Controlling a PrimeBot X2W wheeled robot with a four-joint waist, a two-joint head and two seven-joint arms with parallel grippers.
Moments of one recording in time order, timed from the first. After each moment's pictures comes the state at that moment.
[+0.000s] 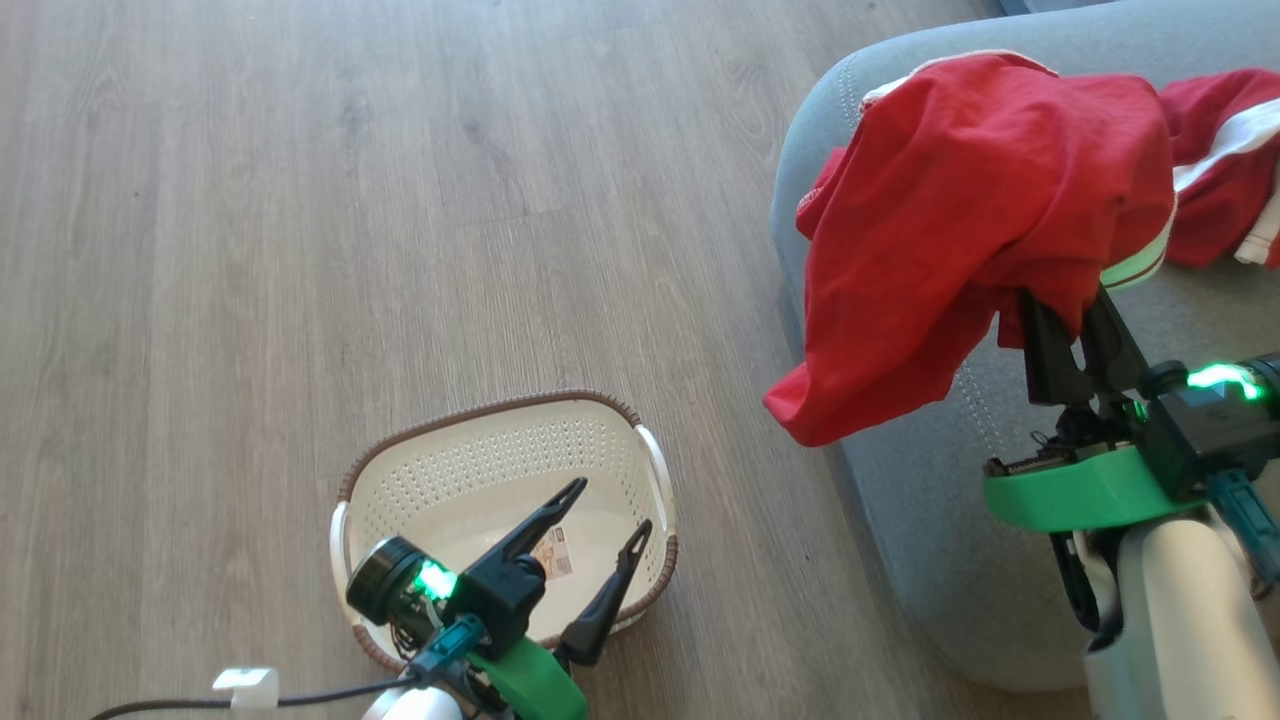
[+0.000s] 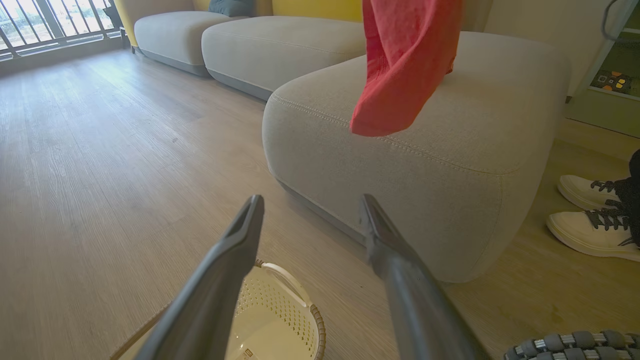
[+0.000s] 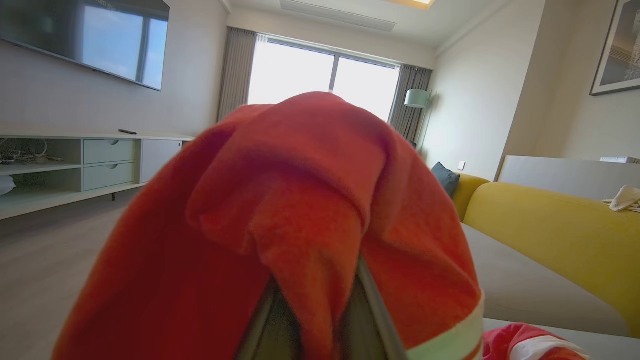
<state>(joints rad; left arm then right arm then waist) -0.08 0.10 -0.47 0.21 -0.07 -0.13 -0.26 -0.17 -0.06 0.00 -0.08 -0.05 0.13 -0.26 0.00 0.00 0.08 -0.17</state>
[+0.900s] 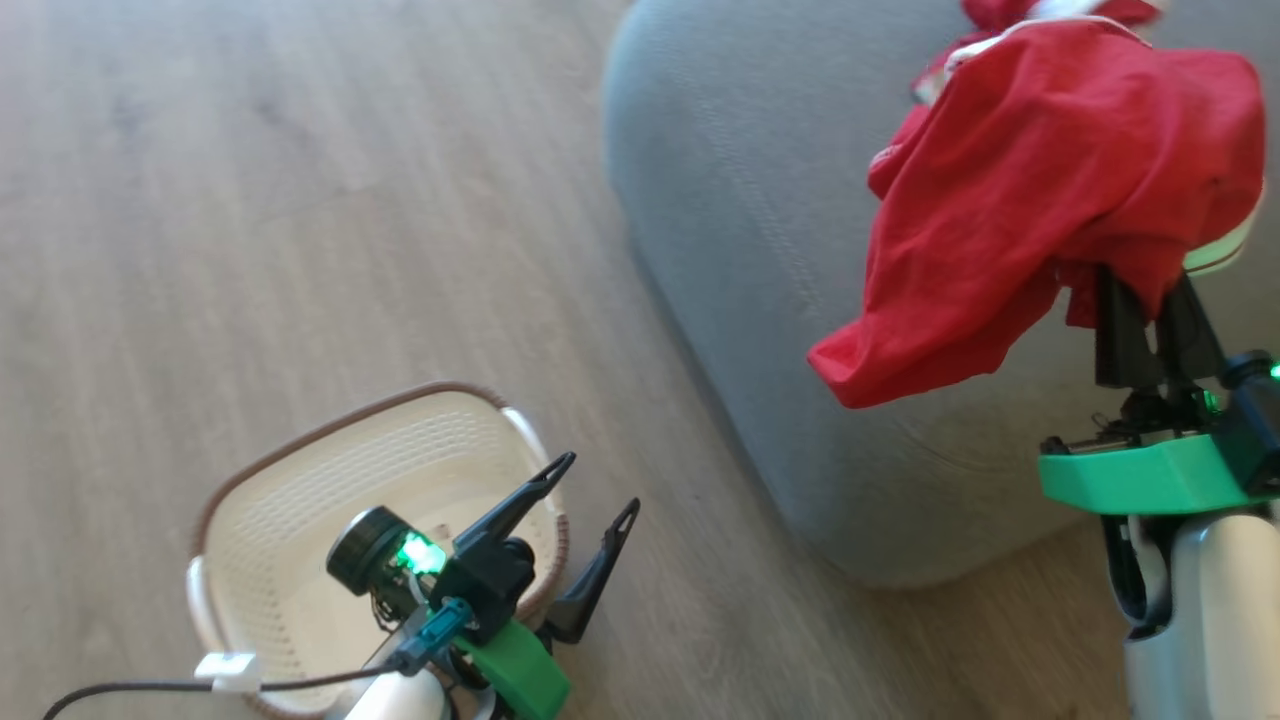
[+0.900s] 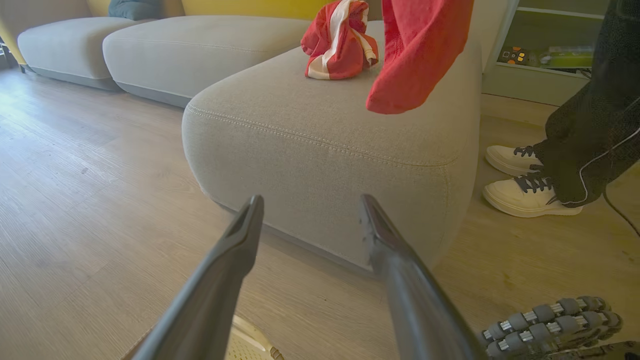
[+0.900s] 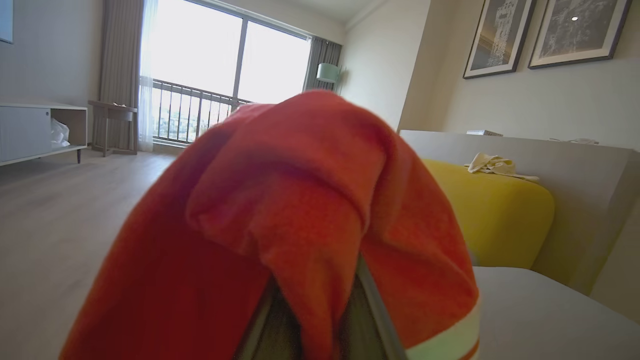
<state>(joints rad) -0.12 0.15 -0.48 0.18 -0.05 -0.13 -0.26 -0.17 -0.05 -0.09 -0.11 -0.05 0.13 -0.26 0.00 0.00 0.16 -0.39</state>
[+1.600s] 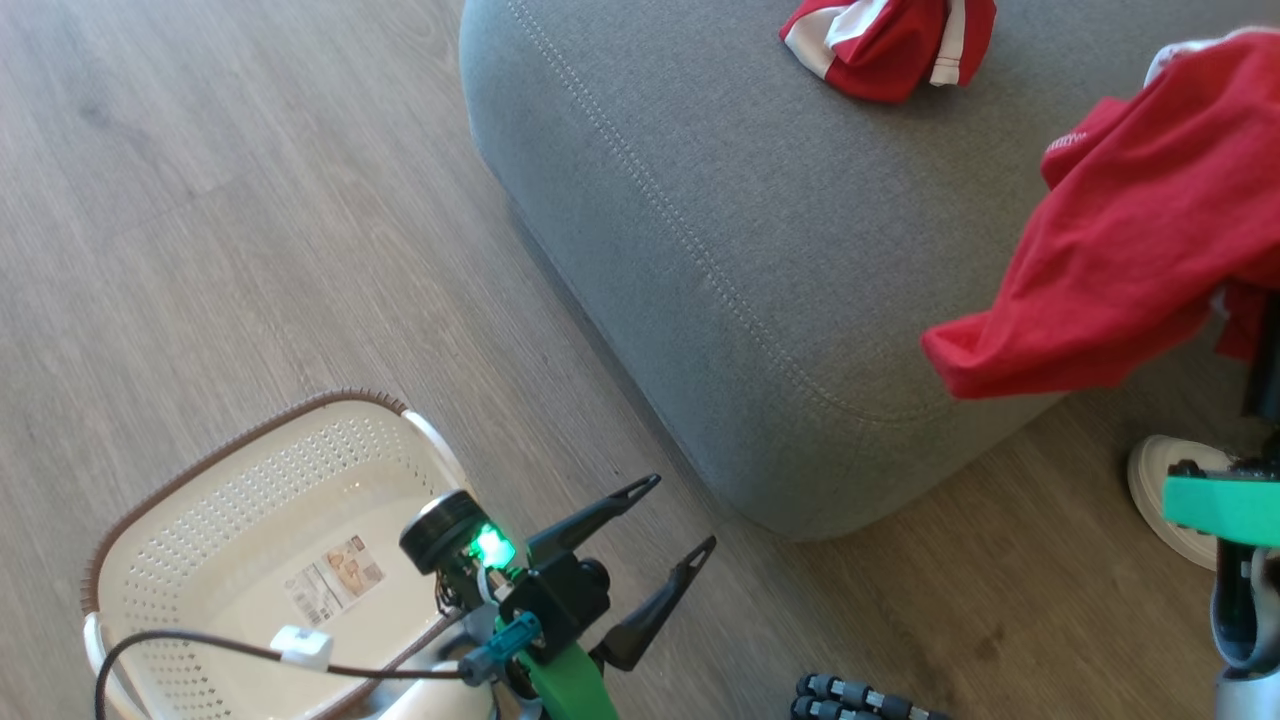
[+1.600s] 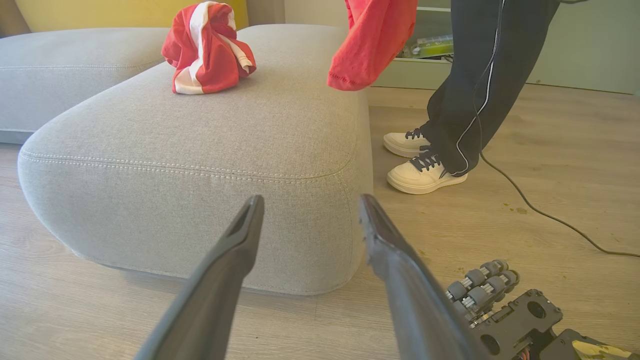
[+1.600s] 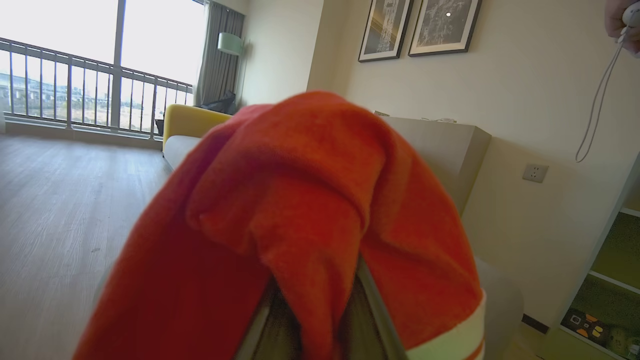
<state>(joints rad) -0.22 0.22 -0.71 0.18 -0.10 -0.13 -0.26 -0.10 -0.04 -0.29 -0.20 0.01 0.13 -0.26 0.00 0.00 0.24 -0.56</state>
